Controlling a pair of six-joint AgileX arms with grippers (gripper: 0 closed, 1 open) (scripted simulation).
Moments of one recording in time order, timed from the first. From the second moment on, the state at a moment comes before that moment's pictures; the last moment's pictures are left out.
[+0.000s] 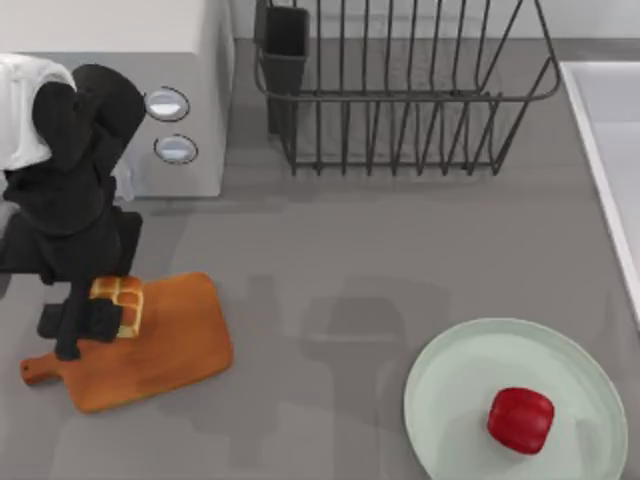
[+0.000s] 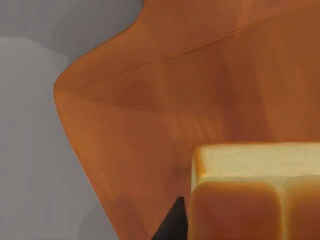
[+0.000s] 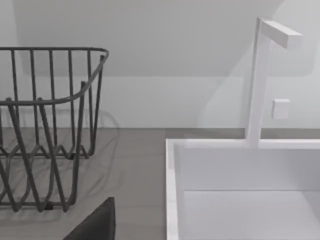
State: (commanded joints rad) left arm -0.29 1.77 1.14 -0.95 -0.02 -1.82; right arm 0.00 0.00 0.00 0.00 0.00 0.00
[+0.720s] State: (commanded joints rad) left arm -0.30 1.80 1.08 -0.84 -0.02 -1.82; right arm 0.00 0.00 0.00 0.00 0.00 0.00
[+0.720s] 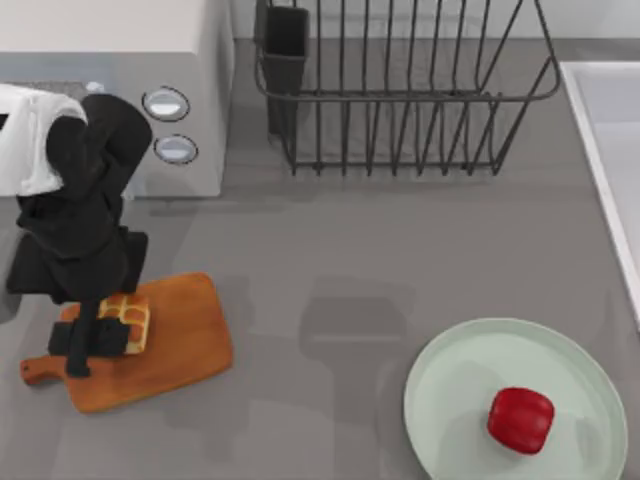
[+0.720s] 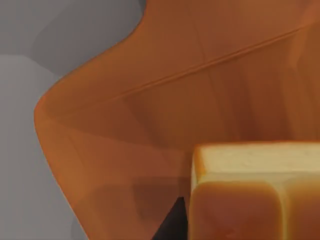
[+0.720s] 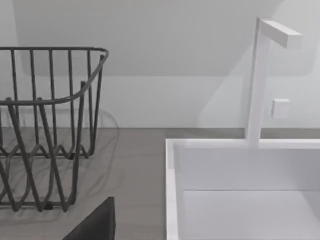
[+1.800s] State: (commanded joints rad) left arm -0.30 1.80 1.08 -0.84 -0.02 -1.82; right arm 0.00 0.00 0.00 0.00 0.00 0.00
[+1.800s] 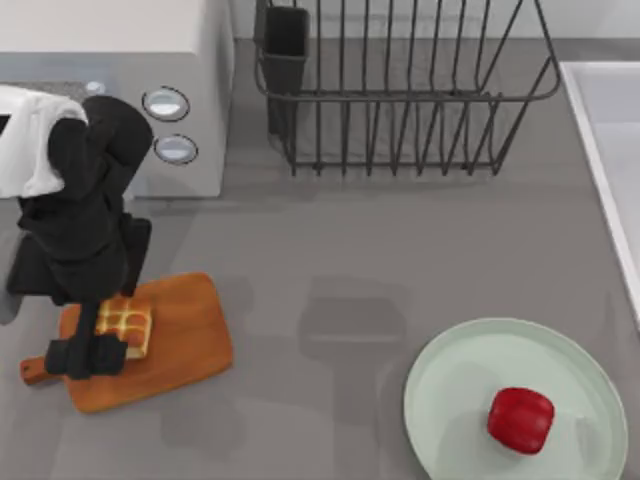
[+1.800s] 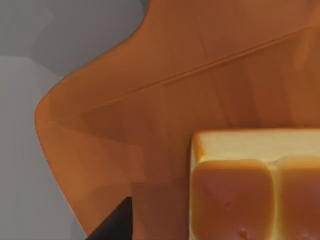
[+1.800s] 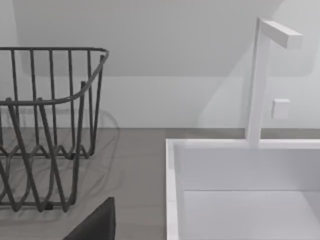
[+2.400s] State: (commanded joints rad) left arm -0.30 1.74 1.06 -0.80 -0.01 -1.76; right arm 0.00 0.00 0.00 0.00 0.00 0.00
